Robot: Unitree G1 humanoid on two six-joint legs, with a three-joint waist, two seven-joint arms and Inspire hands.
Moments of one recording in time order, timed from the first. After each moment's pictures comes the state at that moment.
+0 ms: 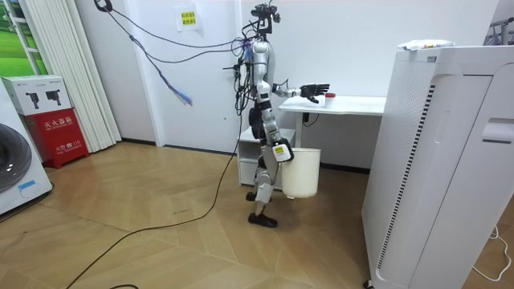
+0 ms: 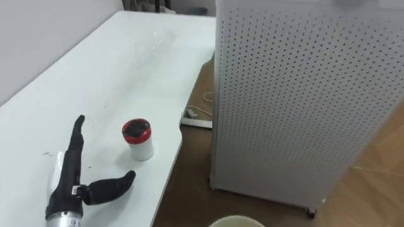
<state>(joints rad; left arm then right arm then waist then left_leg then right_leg) 0.06 0.22 -0.14 0.26 0.25 -0.29 0.50 -0.02 -0.26 0.21 1.27 0.54 -0.11 0.10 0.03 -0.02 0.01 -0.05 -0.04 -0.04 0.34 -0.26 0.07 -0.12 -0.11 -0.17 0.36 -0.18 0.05</state>
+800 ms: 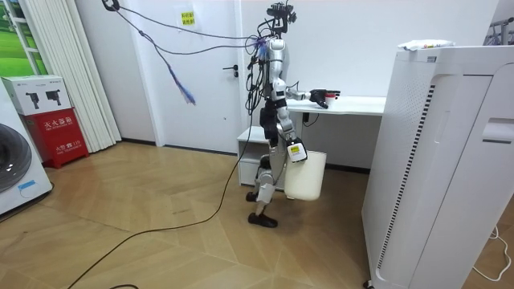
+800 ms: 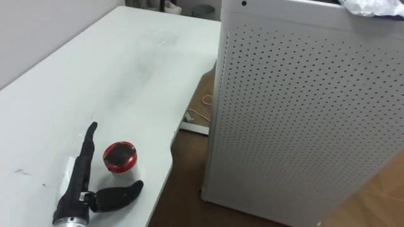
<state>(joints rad) 0.07 0.22 -0.20 0.26 0.23 -0.27 0.44 -0.04 -0.26 0.22 1.26 0.42 -0.11 0.12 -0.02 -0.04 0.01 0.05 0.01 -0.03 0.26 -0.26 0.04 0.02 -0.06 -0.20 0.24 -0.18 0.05</state>
